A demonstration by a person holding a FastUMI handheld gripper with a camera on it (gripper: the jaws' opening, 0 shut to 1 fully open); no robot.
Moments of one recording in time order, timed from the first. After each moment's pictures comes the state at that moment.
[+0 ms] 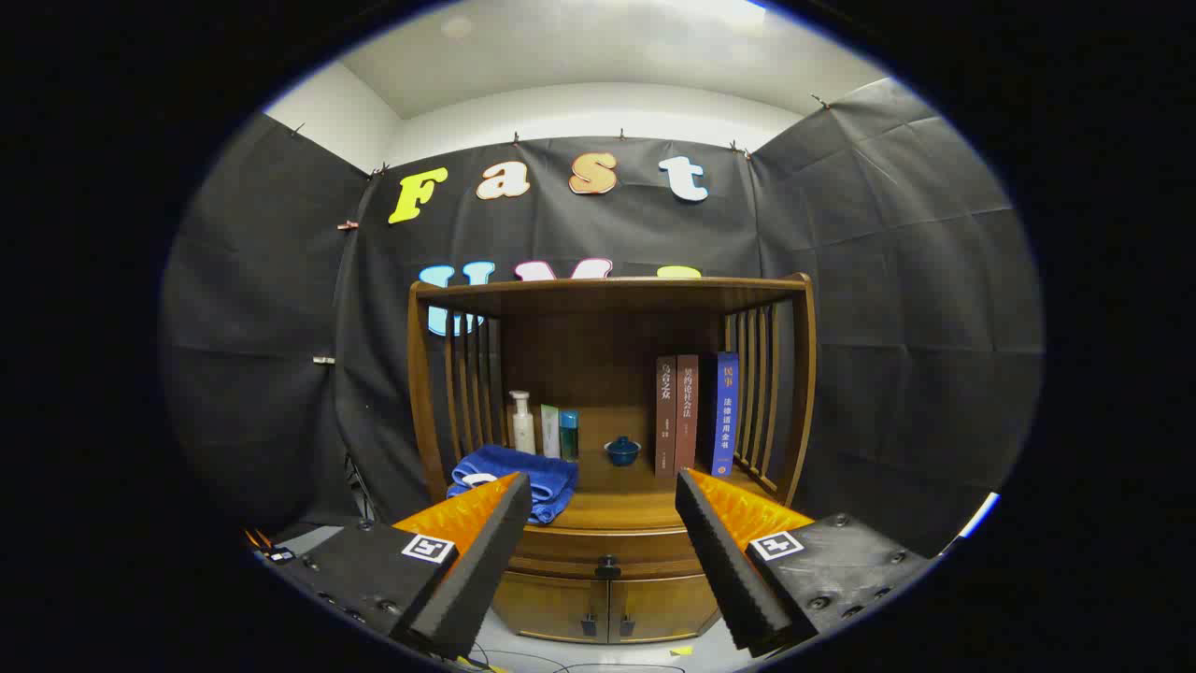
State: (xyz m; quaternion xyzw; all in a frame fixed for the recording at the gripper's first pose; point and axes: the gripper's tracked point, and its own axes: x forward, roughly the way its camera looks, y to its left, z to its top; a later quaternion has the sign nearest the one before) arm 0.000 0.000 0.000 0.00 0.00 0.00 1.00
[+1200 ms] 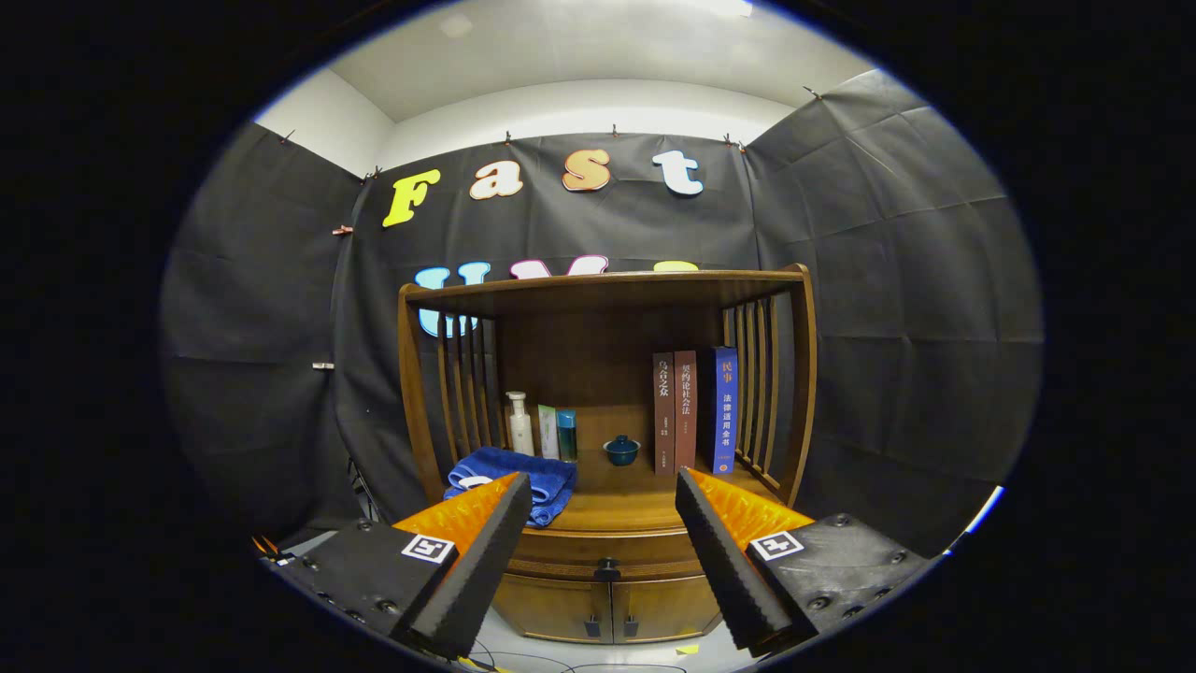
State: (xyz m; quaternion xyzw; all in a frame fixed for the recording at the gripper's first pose) arm 0.009 -0.007 -0.003 0.01 0.01 0.00 1.00
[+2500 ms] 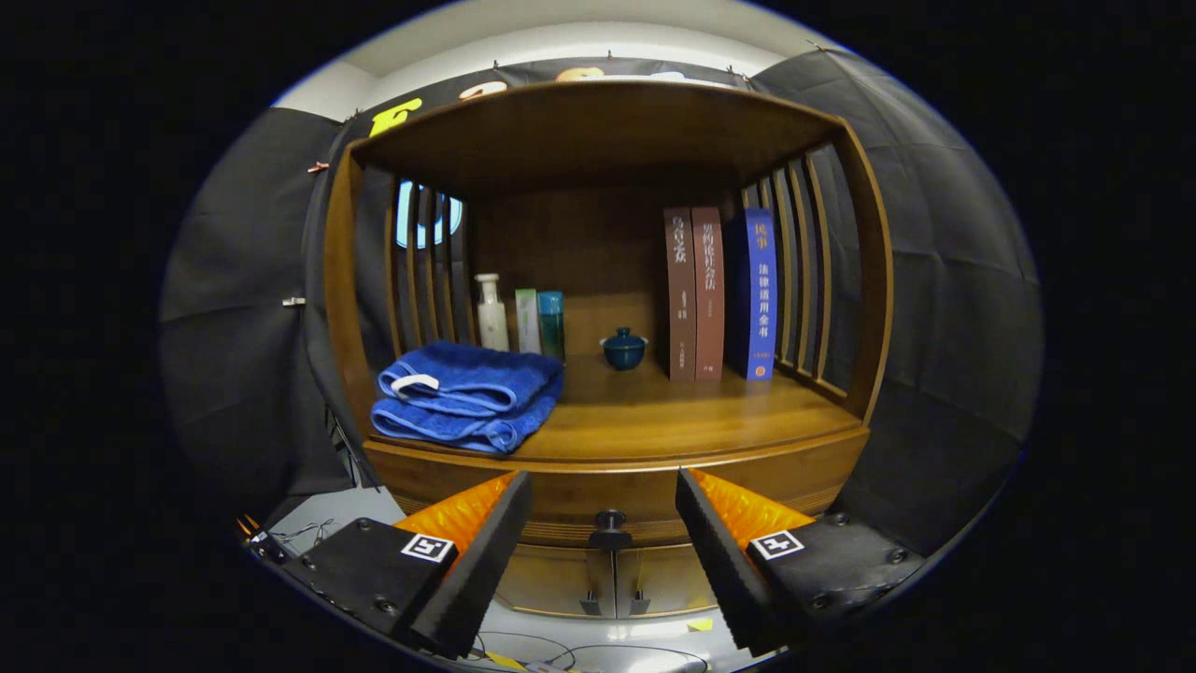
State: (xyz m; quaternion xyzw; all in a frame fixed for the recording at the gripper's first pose) arm 0.117 -0.002 -0.194 0.01 0.14 -0.01 0.99
